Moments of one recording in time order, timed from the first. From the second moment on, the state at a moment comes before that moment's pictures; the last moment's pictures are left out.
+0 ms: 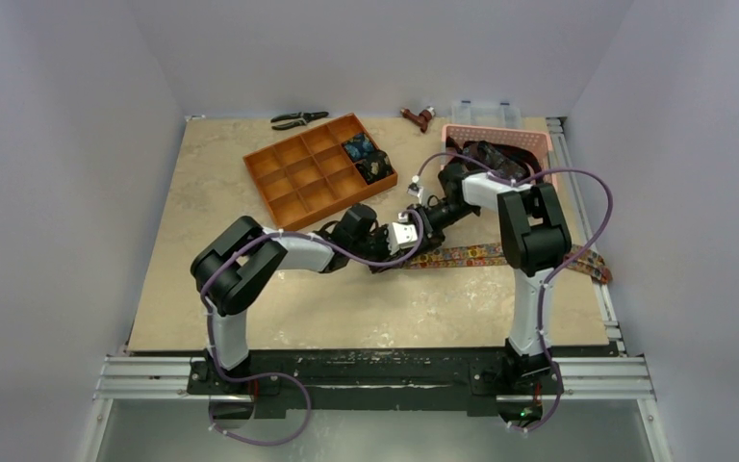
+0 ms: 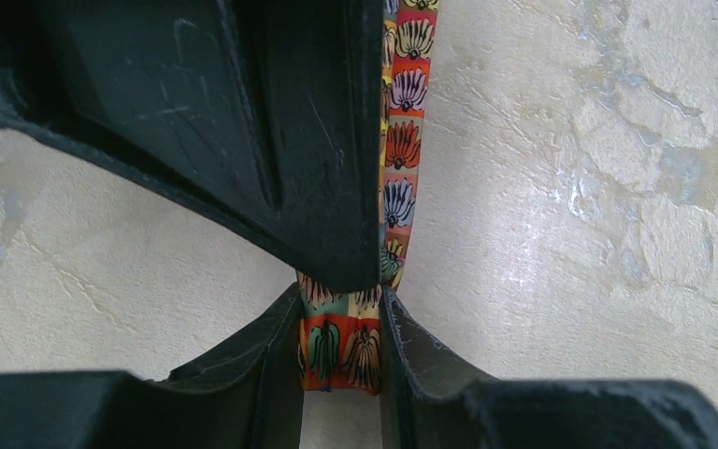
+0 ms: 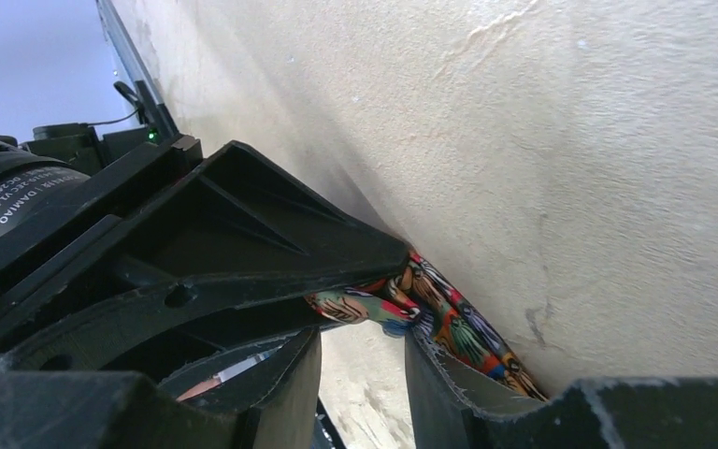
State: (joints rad) left arm -0.75 1.90 0.93 0.32 0.47 0.38; right arm 0.27 2.11 1.38 -0.83 -0.94 -0.12
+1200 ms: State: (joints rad) left arm -0.69 1.99 0.86 0.64 0.64 0.23; right arm 0.28 2.20 1.43 -0.86 -0.89 -0.10
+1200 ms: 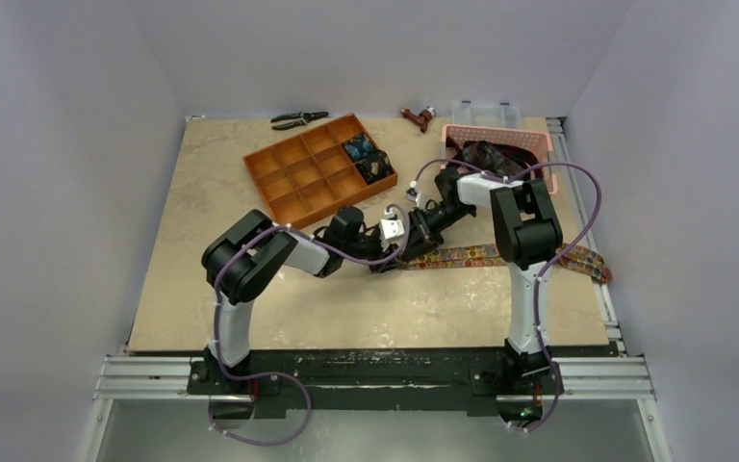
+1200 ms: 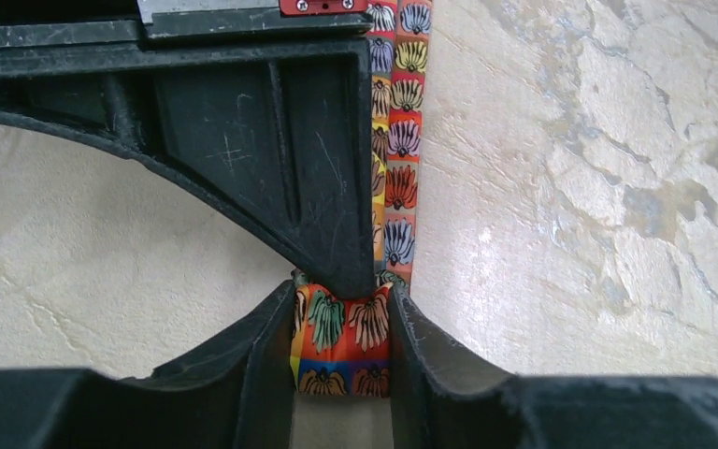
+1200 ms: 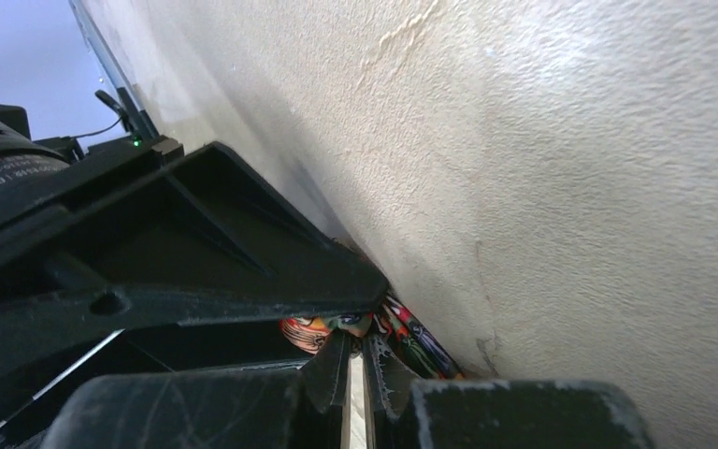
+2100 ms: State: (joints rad) left arm -0.74 1.92 0.99 0.22 0.47 0.40; right arm 0.31 2.13 1.42 -0.80 -0.96 -0.07
